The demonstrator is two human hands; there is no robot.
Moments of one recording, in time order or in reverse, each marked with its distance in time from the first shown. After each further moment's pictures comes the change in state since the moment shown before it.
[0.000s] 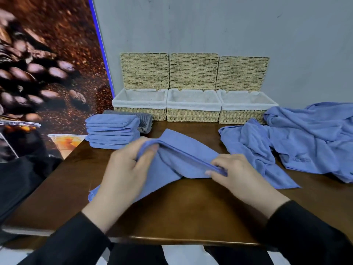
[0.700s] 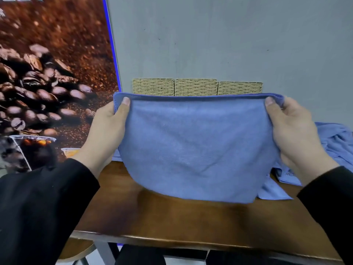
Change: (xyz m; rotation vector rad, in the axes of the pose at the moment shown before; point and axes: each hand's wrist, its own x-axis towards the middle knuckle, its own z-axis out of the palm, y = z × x) left_hand 0.085 0.023 -0.064 -0.205 0.193 -0.212; right_hand 0.031 -0.028 -0.139 0.679 0.660 0.232
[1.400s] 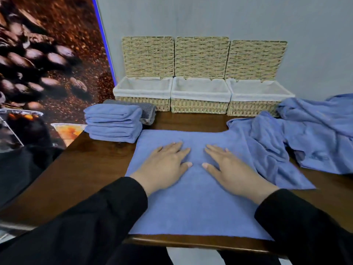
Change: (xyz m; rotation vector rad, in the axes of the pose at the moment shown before) left_hand -0.046 -0.153 0.117 0.979 -0.899 0.157; right_hand -0.063 0.163 0.079 -0.903 -0.840 -0.022
